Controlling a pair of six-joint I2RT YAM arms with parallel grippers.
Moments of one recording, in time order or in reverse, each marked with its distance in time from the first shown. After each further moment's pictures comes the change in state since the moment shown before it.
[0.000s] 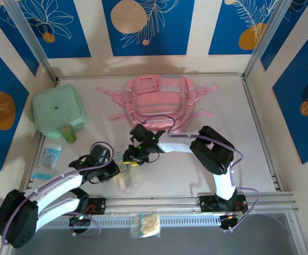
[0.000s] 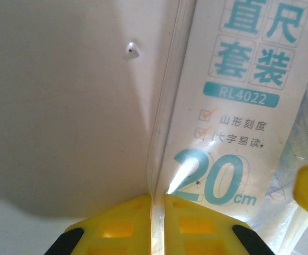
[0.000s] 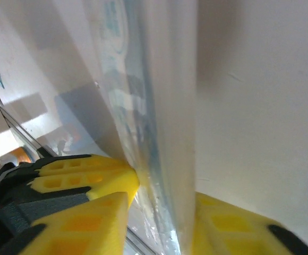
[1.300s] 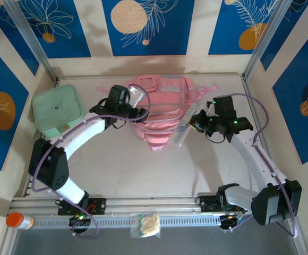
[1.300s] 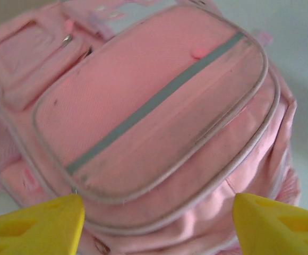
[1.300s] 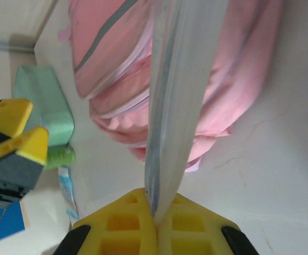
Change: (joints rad) left arm 0.016 0.656 0.955 0.106 -0.058 1.153; right arm -0.778 -0.805 -0.186 -0.450 0.071 -0.226
